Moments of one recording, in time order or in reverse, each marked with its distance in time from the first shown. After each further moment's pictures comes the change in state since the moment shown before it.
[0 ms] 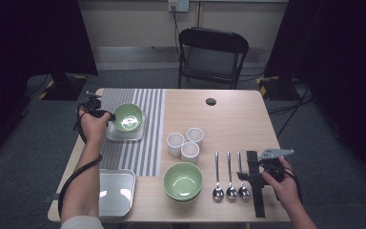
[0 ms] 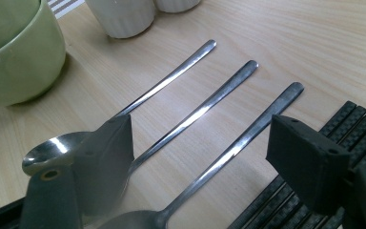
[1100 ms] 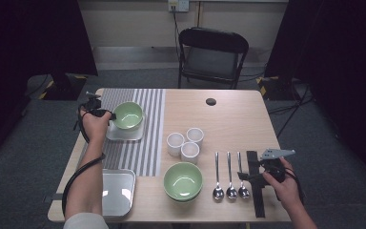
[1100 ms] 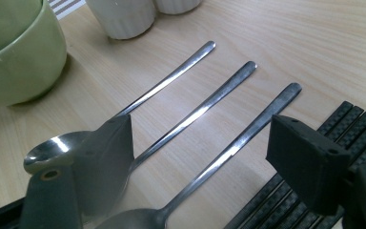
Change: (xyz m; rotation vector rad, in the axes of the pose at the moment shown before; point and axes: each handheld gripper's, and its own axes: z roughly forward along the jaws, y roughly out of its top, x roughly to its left) left arm 0.001 0.000 0.007 -0.026 0.010 -0.050; right arm 0.000 -0.001 -0.002 -0.008 0.003 -0.002
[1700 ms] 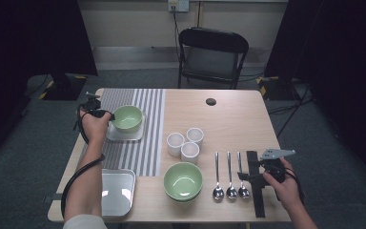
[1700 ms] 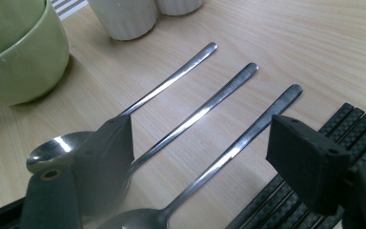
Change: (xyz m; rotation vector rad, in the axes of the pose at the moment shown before) left arm -0.002 -0.002 -0.005 0.000 0.040 0.011; right arm 0.000 0.000 -0.001 -0.002 0.000 -0.004
